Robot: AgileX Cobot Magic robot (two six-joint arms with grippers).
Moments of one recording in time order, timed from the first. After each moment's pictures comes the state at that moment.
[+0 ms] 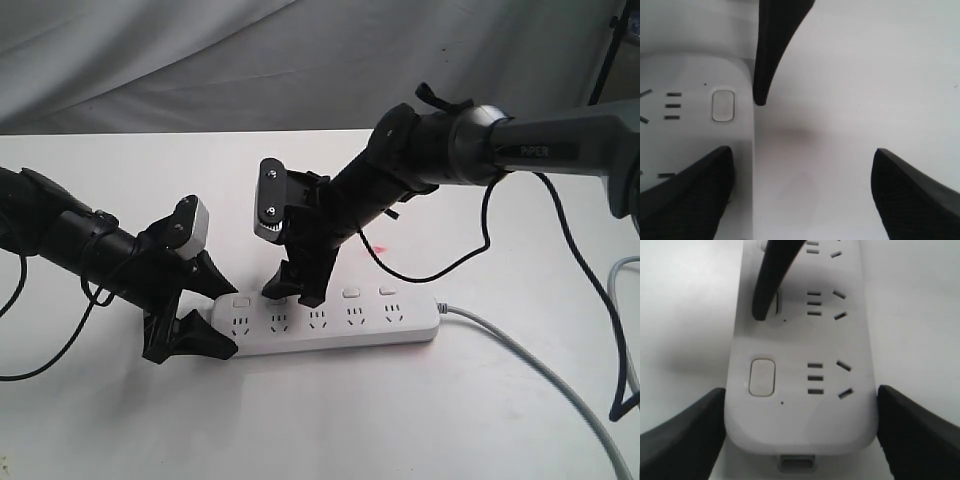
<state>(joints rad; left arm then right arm) -0.14 2.11 -1.08 -1.09 0.92 2.09 0.24 2.26 -1.58 0.77 0.69 -1.66</state>
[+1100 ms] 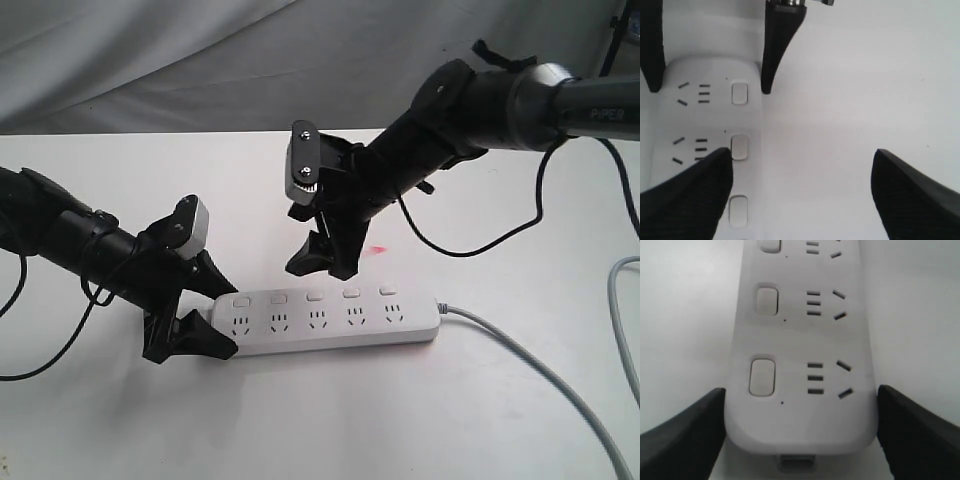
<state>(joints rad) -0.14 2.11 -1.08 -1.09 0.92 2.09 0.16 2.14 -1.54 0.81 0.81 -1.68</state>
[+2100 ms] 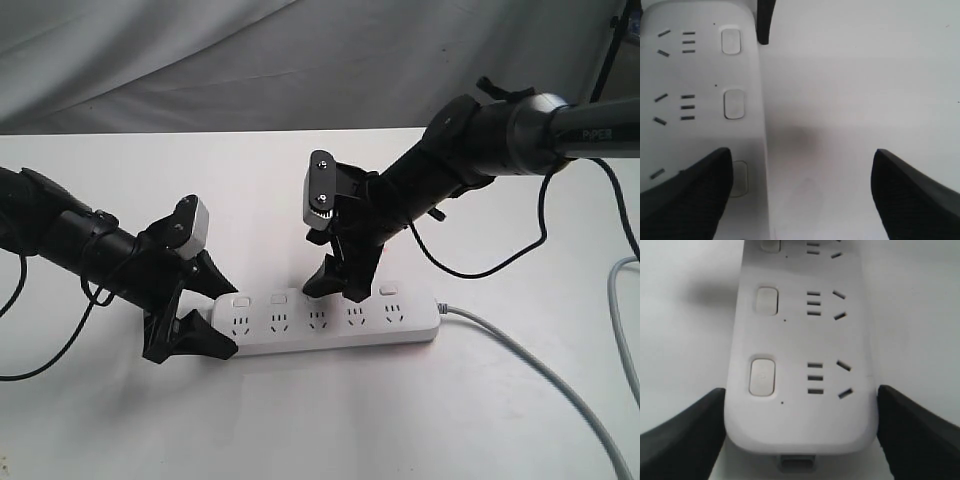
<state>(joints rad) -0.14 2.11 -1.08 -1.09 0.92 2.09 0.13 2.18 -1.47 0.84 0.76 -1.74</state>
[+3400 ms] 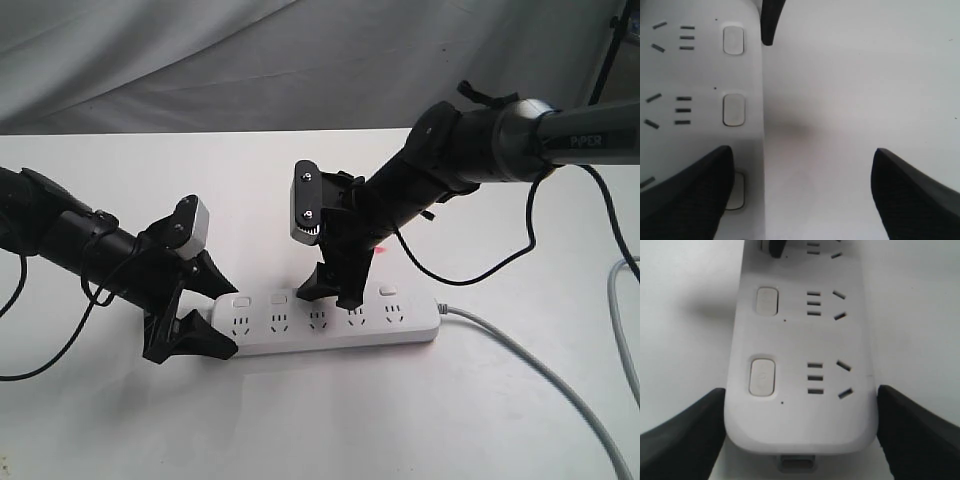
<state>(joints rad) -0.14 2.11 -1.08 -1.09 0.92 2.09 0.17 2.18 -1.45 0.75 0.67 -1.73</state>
